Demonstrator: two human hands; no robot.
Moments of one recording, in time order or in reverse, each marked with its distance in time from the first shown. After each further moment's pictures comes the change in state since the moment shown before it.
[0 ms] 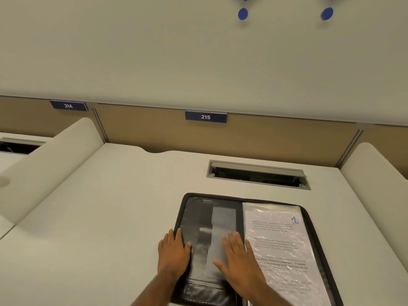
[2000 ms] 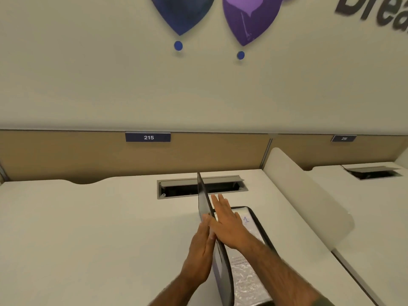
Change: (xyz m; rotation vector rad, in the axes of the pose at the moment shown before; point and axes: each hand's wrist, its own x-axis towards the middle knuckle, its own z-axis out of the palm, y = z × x) left_hand -0.023 0.125 -0.041 -0.817 -0.313 0.725; right_hand -0.019 -0.041 -0.183 0.409 0.230 0.281
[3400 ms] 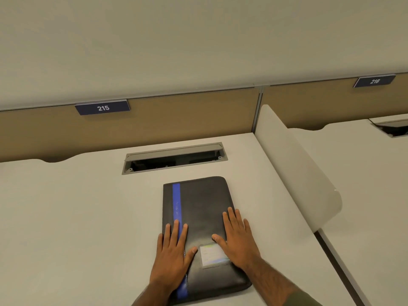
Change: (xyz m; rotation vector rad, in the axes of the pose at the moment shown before) left_hand 0.026 -0.068 0.162 1.001 -0.108 -0.307; right_hand 0.027 0.326 0.033 -0.251 -0.063 -0.040
